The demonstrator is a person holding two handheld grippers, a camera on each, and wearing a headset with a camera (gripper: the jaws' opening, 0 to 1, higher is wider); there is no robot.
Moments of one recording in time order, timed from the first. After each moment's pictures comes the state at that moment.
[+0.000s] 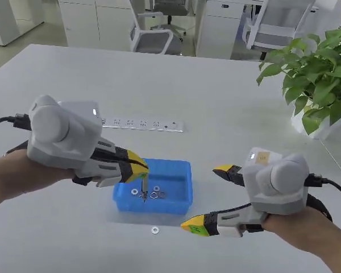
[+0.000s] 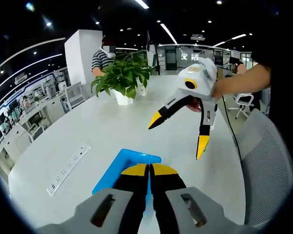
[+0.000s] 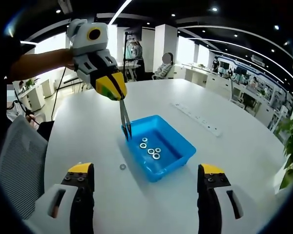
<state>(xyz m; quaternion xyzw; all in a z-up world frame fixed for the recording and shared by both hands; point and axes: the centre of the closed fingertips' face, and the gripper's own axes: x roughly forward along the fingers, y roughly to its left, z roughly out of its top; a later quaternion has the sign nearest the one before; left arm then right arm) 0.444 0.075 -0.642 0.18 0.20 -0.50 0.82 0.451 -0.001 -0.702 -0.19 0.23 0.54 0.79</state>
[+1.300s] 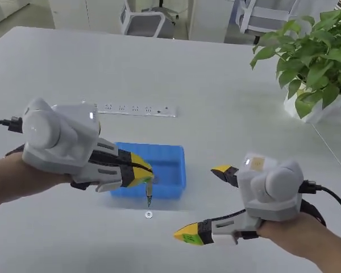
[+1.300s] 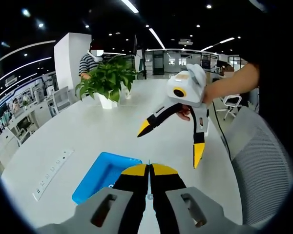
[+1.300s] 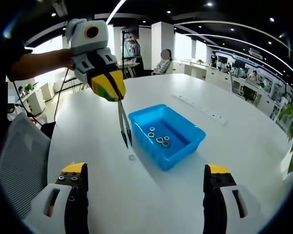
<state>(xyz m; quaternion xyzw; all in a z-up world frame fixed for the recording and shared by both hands) 0.417 0.047 -0.660 0.16 0.18 -0.55 0.80 0.428 -0.006 -0.727 -0.17 0.25 0.53 0.79</state>
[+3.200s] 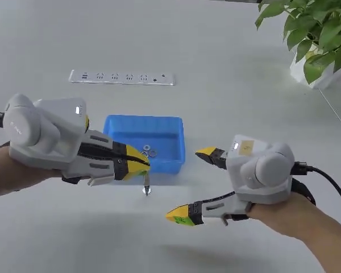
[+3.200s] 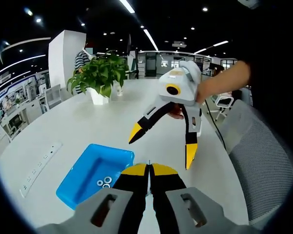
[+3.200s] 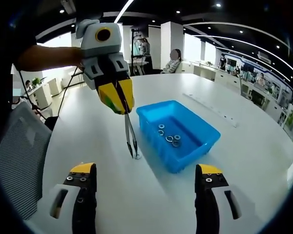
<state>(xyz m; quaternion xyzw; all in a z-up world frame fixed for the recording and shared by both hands) 0.412 0.047 -0.692 0.15 0.18 -0.59 0.77 0.422 0.014 -0.750 -0.19 0.23 0.58 0.76</state>
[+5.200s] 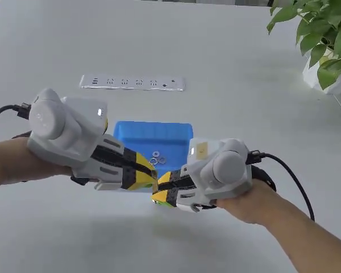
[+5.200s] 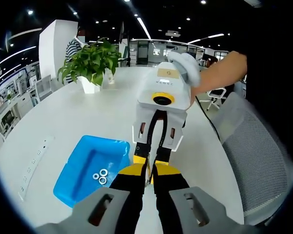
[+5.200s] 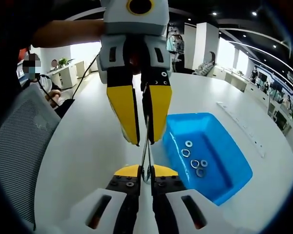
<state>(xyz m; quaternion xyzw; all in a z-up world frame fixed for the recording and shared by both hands) 0.409 0.051 -0.705 0.17 0.24 -0.61 0.73 0.415 0.076 -0.768 -0.24 0.22 0.66 0.67</state>
